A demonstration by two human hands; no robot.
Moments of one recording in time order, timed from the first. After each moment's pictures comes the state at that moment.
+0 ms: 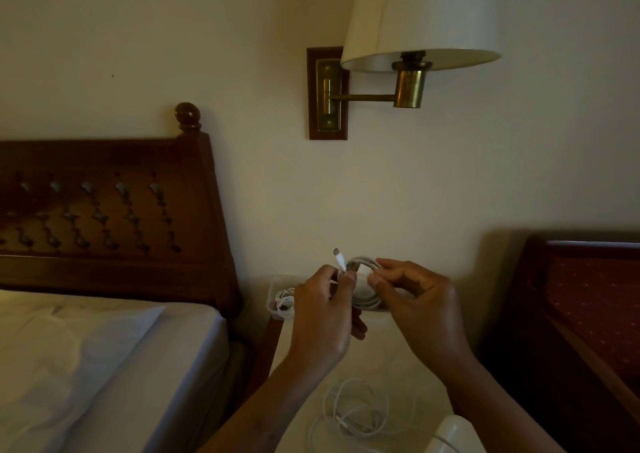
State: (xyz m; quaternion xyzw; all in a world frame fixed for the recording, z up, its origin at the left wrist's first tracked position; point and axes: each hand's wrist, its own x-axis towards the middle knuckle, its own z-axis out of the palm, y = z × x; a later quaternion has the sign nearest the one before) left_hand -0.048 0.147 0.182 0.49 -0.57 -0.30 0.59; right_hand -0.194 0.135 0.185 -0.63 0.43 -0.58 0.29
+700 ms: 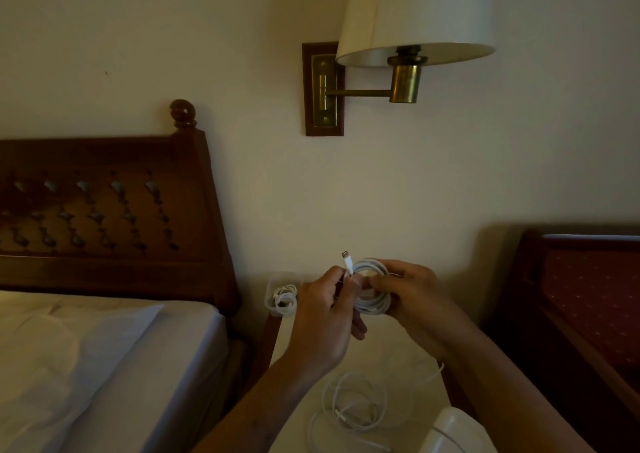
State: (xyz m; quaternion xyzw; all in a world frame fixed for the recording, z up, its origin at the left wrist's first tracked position) left_hand -0.046 0.148 0.170 0.46 -0.63 -0.30 0.55; right_hand -0.197 0.121 0.198 -0.54 0.42 -0.46 0.57
